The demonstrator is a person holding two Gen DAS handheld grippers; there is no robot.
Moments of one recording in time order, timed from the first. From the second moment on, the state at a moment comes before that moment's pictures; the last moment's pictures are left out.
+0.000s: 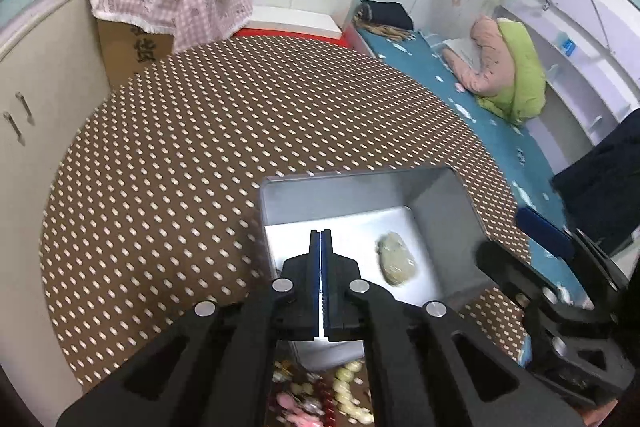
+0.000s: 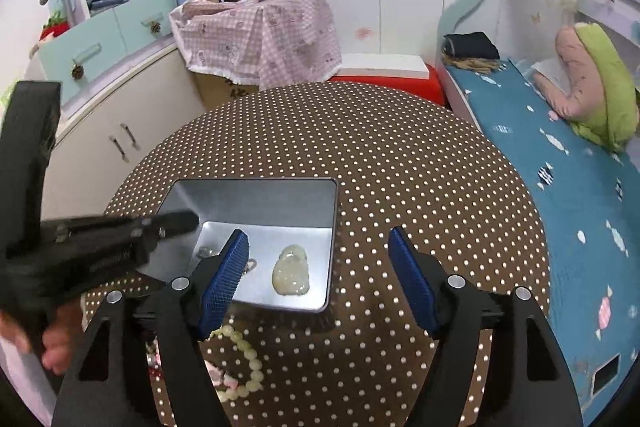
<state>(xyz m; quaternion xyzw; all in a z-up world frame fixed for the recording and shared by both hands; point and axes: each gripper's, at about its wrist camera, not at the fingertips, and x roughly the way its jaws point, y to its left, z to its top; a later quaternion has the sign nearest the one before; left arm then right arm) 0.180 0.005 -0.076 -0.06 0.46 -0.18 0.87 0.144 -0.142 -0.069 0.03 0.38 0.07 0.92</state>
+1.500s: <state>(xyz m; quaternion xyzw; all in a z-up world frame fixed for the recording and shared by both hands) 0.083 0.047 -0.060 -0.03 0.44 -0.11 0.89 0.056 -0.129 -0.059 0.00 0.37 0.03 0.93</state>
